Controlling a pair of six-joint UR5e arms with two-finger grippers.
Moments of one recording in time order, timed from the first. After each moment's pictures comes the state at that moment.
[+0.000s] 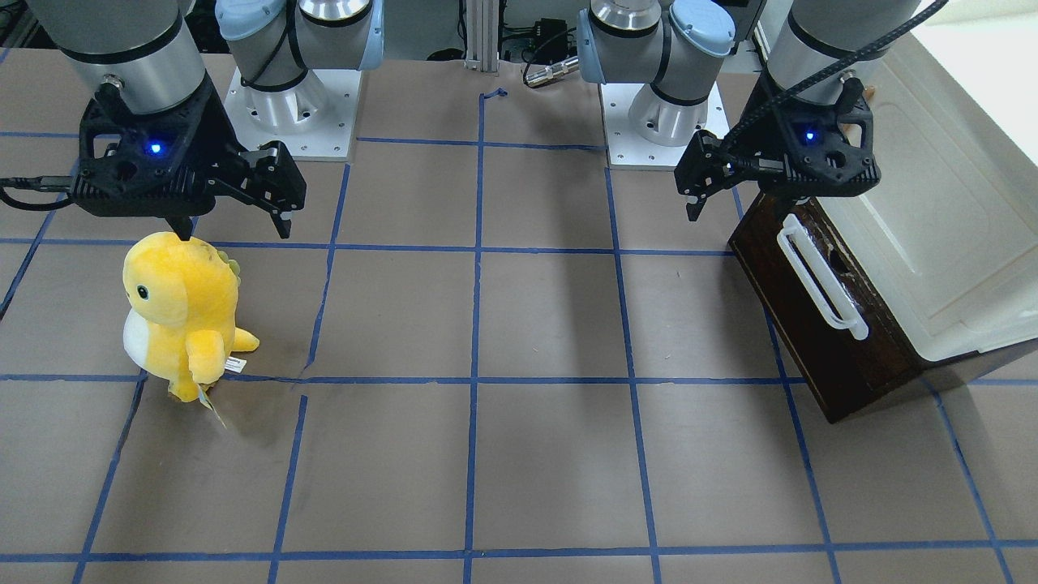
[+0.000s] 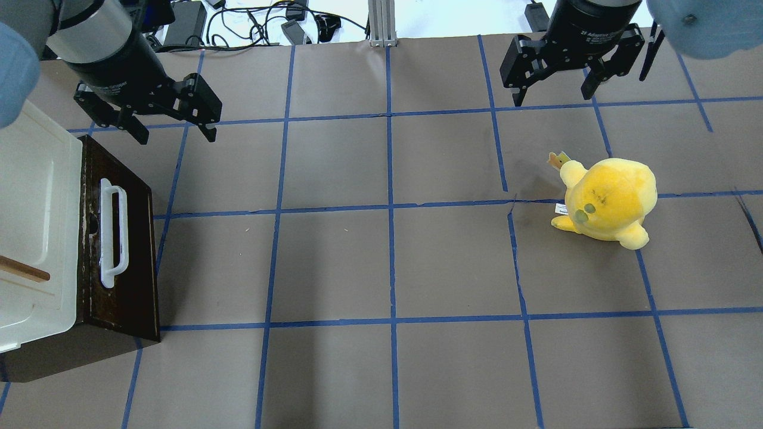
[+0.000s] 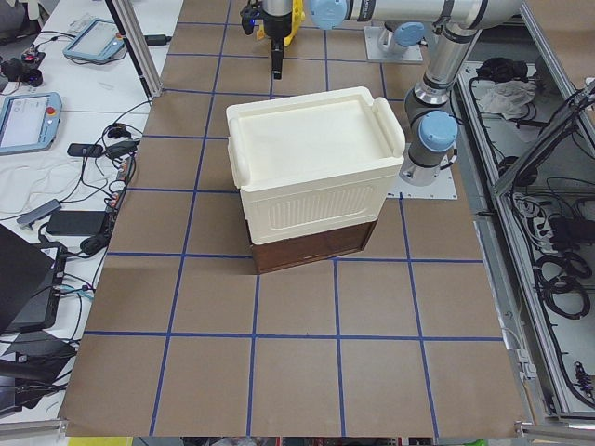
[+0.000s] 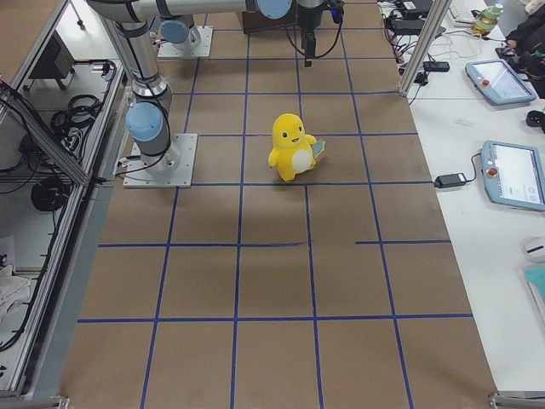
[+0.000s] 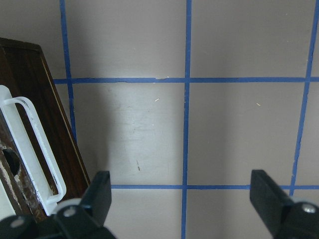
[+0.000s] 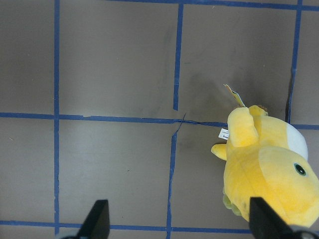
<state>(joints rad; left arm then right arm) -1.52 -1.57 -1.54 -1.58 1.59 0.04 1.60 -1.48 1.44 -1.57 -1.58 -0.02</state>
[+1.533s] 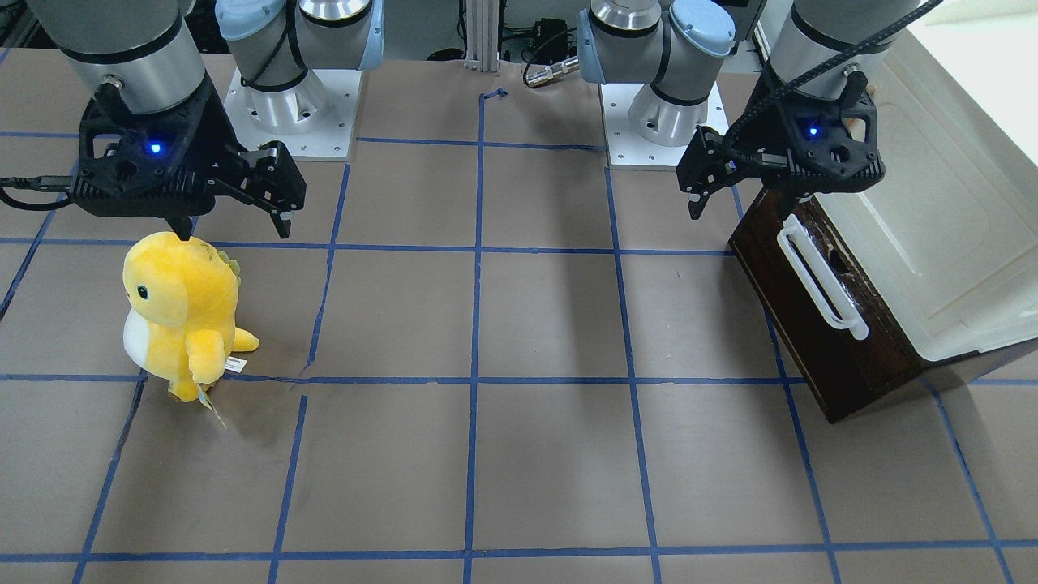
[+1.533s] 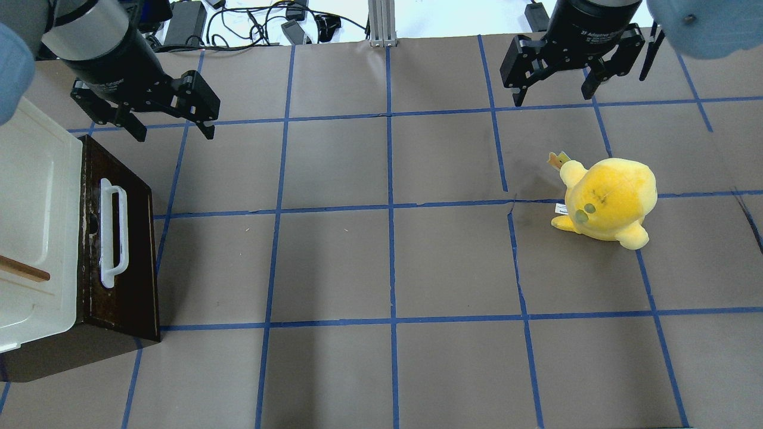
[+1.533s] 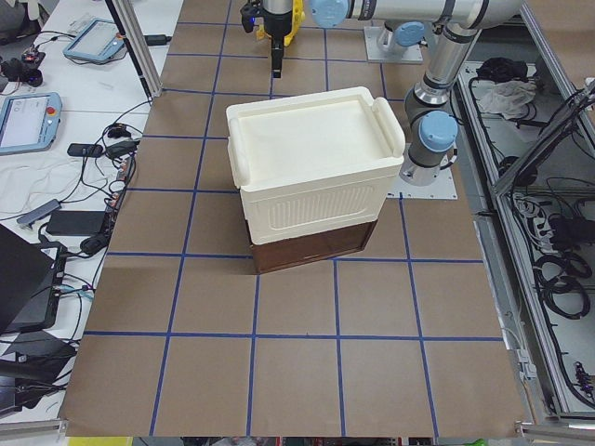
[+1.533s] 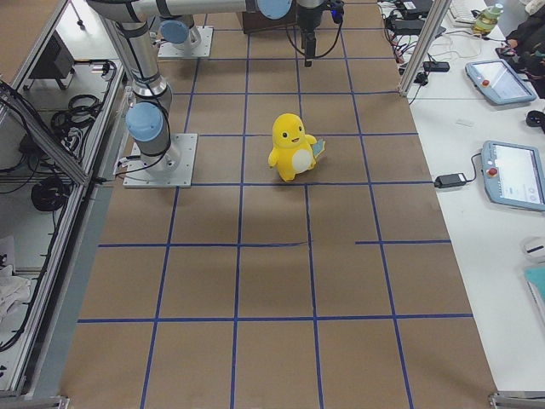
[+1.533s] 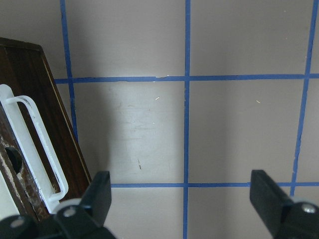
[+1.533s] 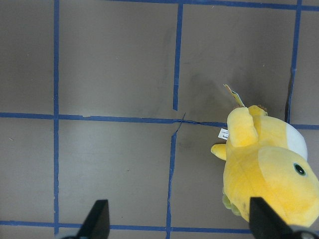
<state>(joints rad) -1.52 -1.56 -1.54 -1.58 1.59 0.04 1.60 -1.48 1.44 -1.57 -1.58 -0.02</state>
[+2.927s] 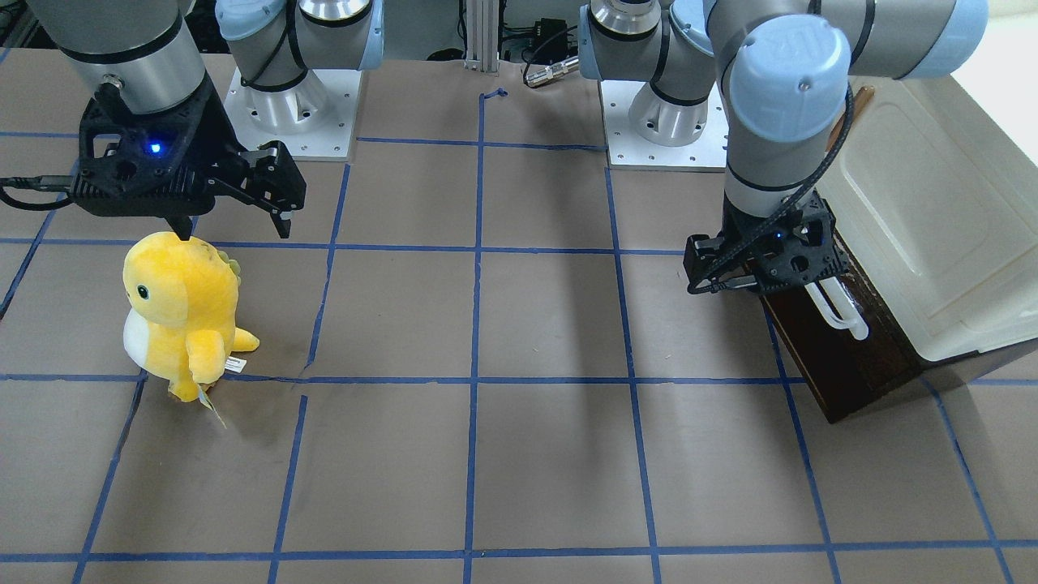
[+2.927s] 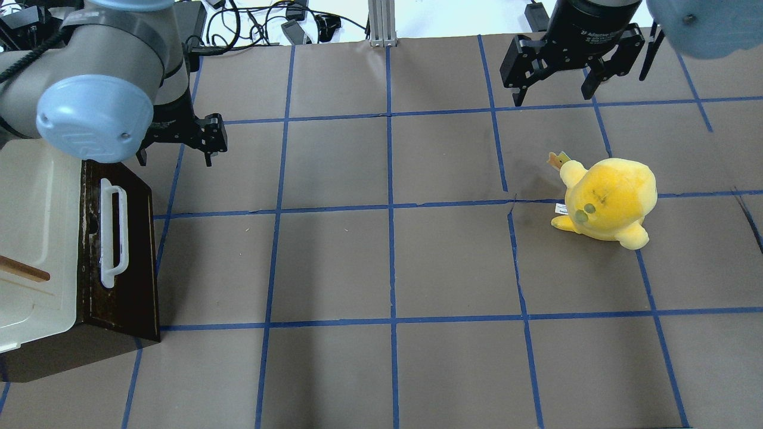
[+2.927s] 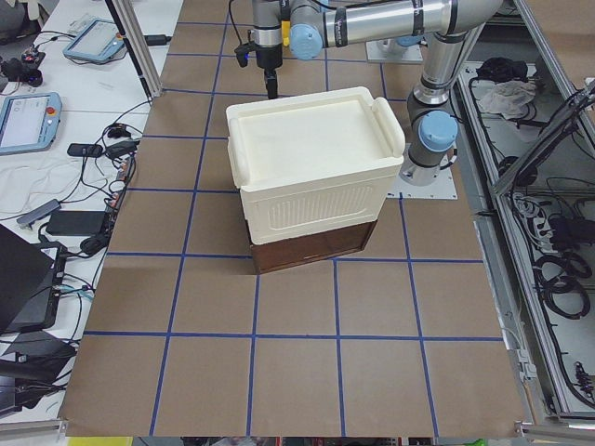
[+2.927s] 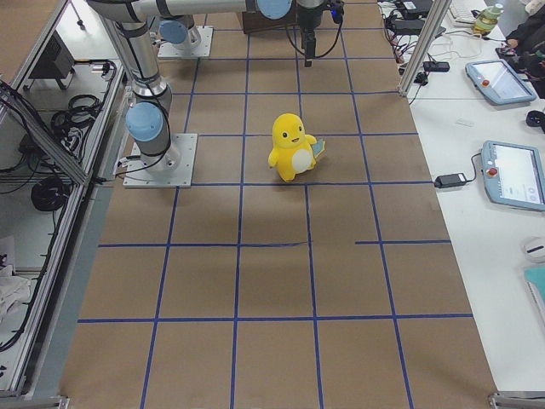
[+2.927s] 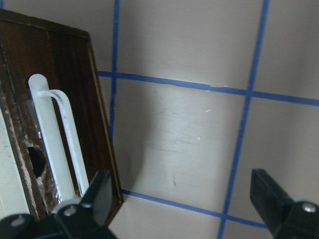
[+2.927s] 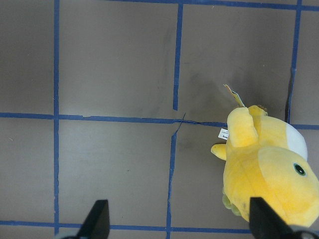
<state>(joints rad) -1.59 -1.70 -1.67 -1.39 1.94 -0.17 1.60 -1.48 1.44 -1.57 -1.58 -0.02</state>
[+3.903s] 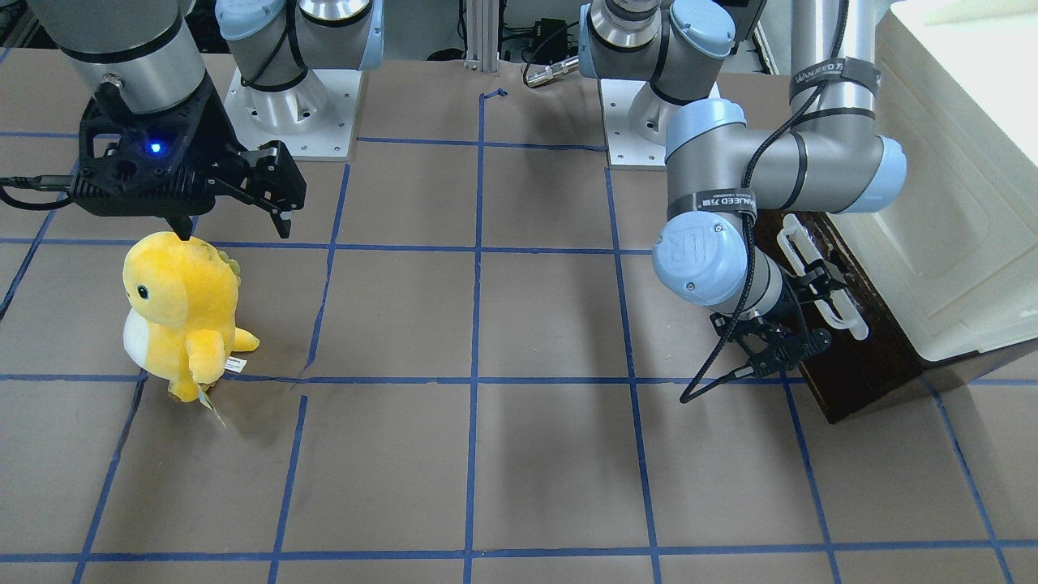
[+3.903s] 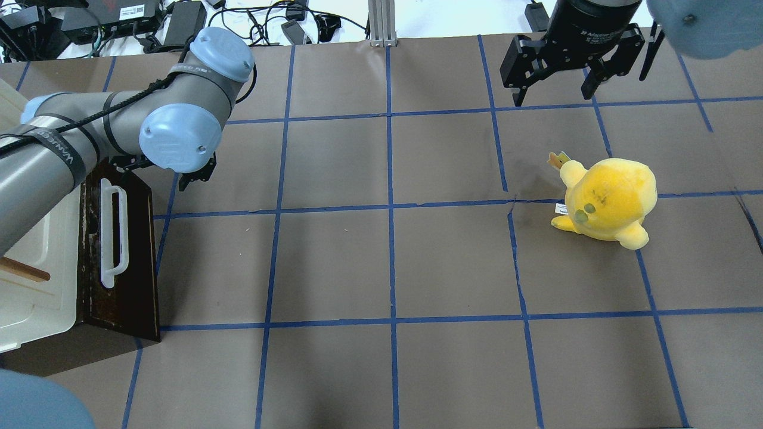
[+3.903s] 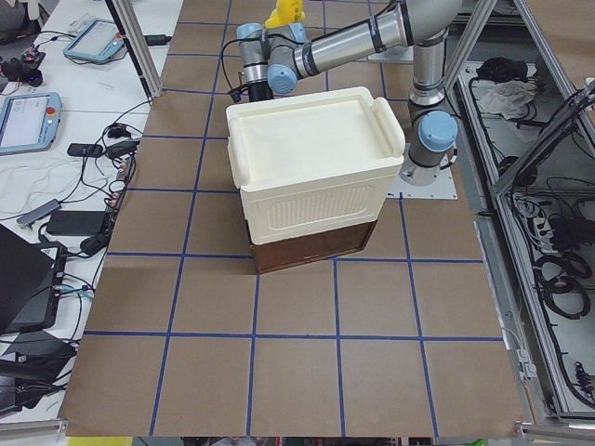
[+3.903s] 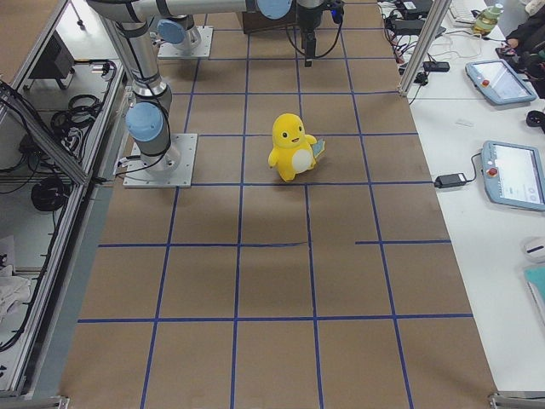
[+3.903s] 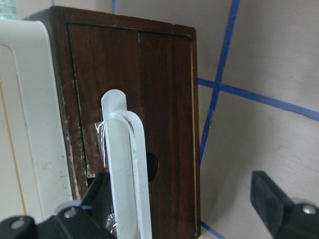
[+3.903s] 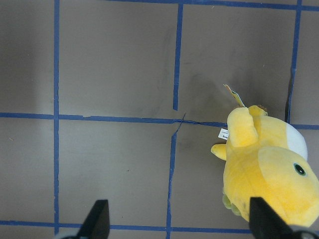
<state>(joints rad) -1.60 -1.91 -1.72 -1.38 2.34 -0.40 1.60 -1.48 1.44 -1.57 -1.58 -0.02</state>
